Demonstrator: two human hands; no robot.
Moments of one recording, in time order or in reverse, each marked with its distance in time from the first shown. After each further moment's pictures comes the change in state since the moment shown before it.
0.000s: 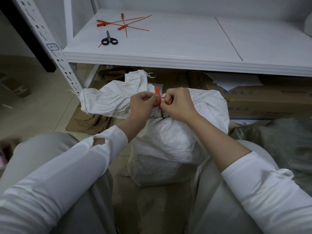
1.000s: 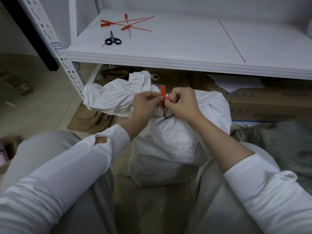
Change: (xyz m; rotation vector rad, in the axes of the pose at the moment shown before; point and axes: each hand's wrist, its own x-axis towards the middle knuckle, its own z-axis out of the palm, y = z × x) left_hand 0.002 0.000 0.000 0.003 -0.047 0.020; right_hand 0.000 0.008 0.000 0.156 0.046 0.077
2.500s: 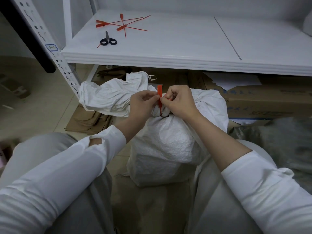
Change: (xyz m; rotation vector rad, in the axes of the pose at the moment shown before) left_hand -0.004 0.003 0.002 0.016 -0.005 0.036; right_hand 0.000 -0.008 -0.006 0.094 -0.020 0.028
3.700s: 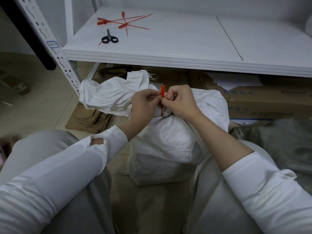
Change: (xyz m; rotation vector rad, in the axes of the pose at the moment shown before) left_hand -0.006 0.000 0.000 0.270 0.021 0.219; right_hand -0.002 -0.002 -0.001 -0.037 -0.046 0.049
